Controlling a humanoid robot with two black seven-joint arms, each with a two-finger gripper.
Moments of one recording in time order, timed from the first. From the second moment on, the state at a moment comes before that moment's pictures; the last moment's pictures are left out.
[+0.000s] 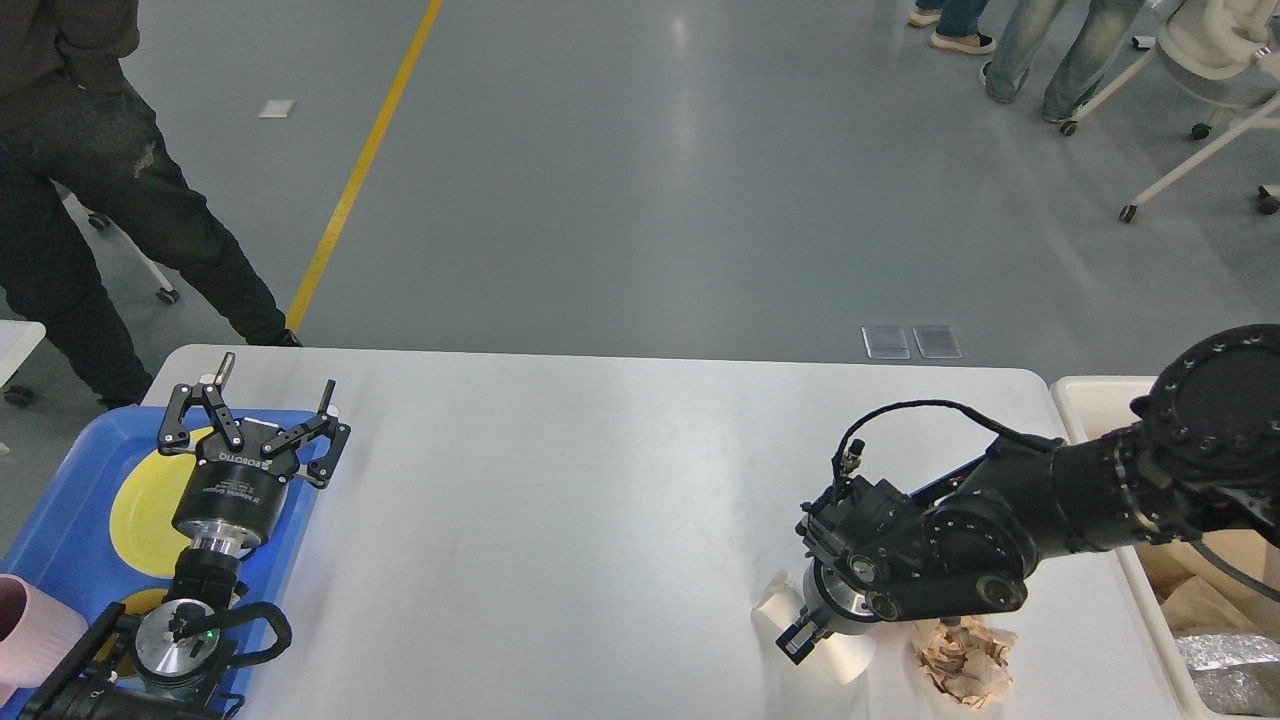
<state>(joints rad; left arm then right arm) -0.24 0.14 -1.46 -0.78 0.07 -0.63 -0.11 1.33 -0.11 -0.77 1.27 -0.94 0.38 -0.29</state>
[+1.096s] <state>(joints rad) -0.24 0.14 -1.46 -0.78 0.07 -0.63 -0.11 2.45 -0.17 -1.57 1.50 0.11 0.79 0.07</state>
